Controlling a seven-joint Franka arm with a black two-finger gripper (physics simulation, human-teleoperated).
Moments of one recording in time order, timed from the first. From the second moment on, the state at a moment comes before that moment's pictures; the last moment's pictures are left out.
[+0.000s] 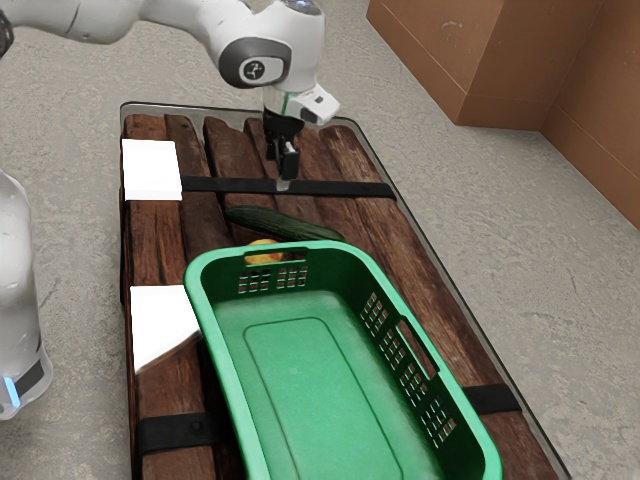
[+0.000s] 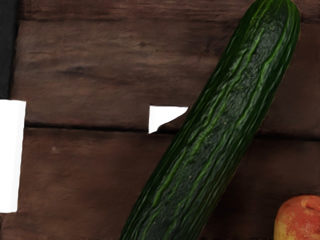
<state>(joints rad) 0.08 -0.32 0.14 -2.18 0.12 1.95 0.13</state>
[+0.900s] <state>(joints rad) 0.07 -0.15 0.13 -2.22 0.03 2.09 0.26</state>
